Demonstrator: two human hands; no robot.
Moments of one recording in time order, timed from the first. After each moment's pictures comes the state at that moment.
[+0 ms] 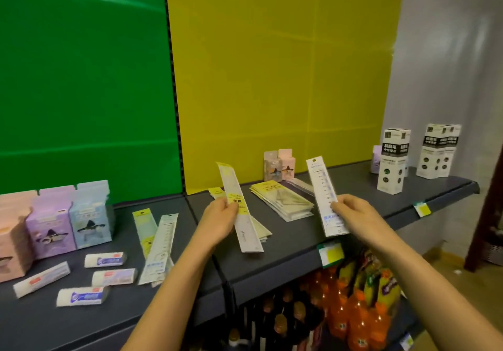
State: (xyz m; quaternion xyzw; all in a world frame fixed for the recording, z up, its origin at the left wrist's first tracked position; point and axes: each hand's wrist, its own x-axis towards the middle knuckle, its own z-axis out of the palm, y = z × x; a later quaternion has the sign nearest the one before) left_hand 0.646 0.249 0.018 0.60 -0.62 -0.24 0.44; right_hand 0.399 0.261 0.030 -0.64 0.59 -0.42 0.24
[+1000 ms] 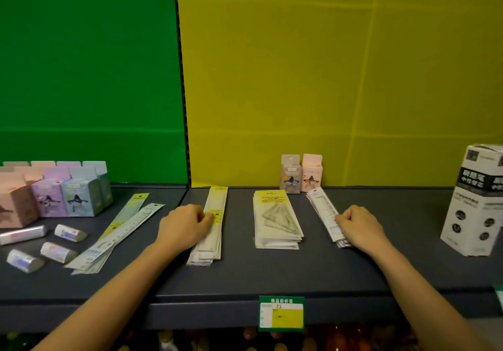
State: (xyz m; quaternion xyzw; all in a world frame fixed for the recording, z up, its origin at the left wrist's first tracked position) left_hand 0.617 0.188 -0.012 0.83 -0.50 0.06 0.24; right_hand 0.328 0.045 -0.004 -0.75 0.58 -0.26 0.17
